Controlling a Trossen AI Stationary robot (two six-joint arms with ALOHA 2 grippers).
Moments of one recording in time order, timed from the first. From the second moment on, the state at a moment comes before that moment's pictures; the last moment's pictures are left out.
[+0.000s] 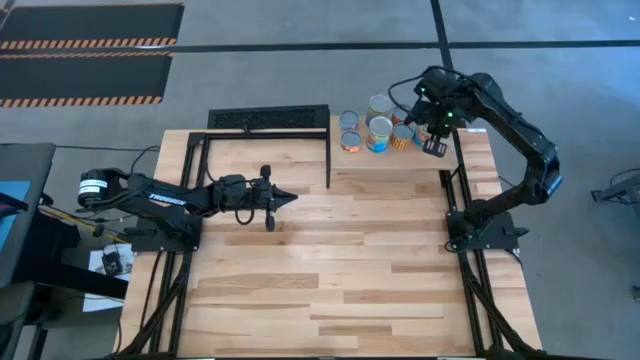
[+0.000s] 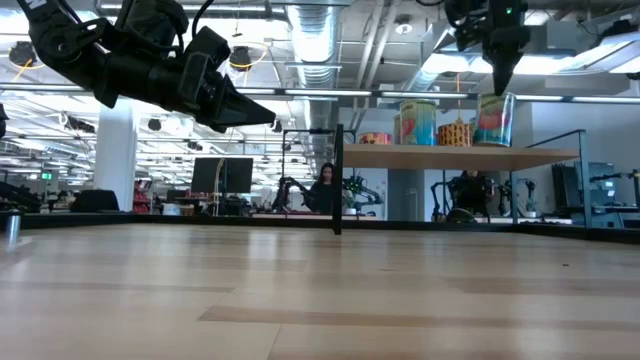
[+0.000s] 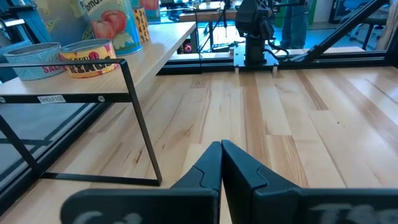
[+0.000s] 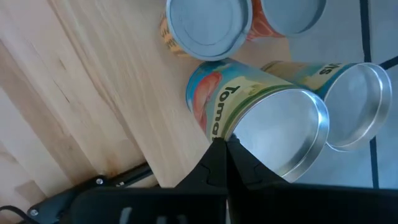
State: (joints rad) left arm 0.18 1.28 0.36 0.73 0.02 0.09; right arm -0.79 1.41 1.66 -1.57 0.24 -0.46
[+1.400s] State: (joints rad) left arm 0.18 1.28 0.36 0.73 0.02 0.09; right arm -0.85 1.43 1.66 -1.57 0.23 -0.47
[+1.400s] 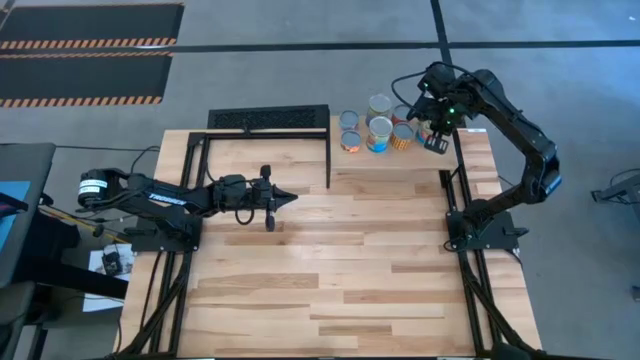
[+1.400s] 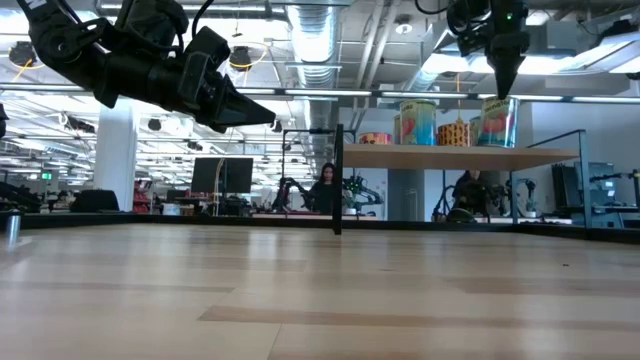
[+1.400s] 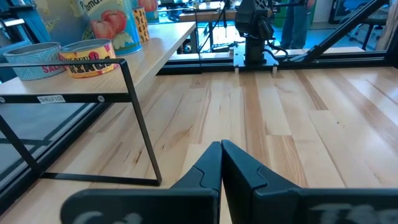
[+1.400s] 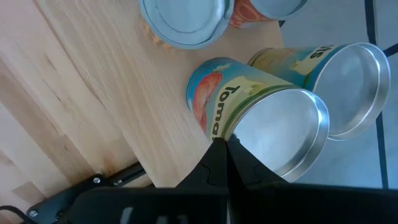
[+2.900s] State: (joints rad) left arm 0.18 1.28 0.36 0.74 0.02 0.09; right arm -0.85 1.43 1.62 -1.57 0.26 -0.45
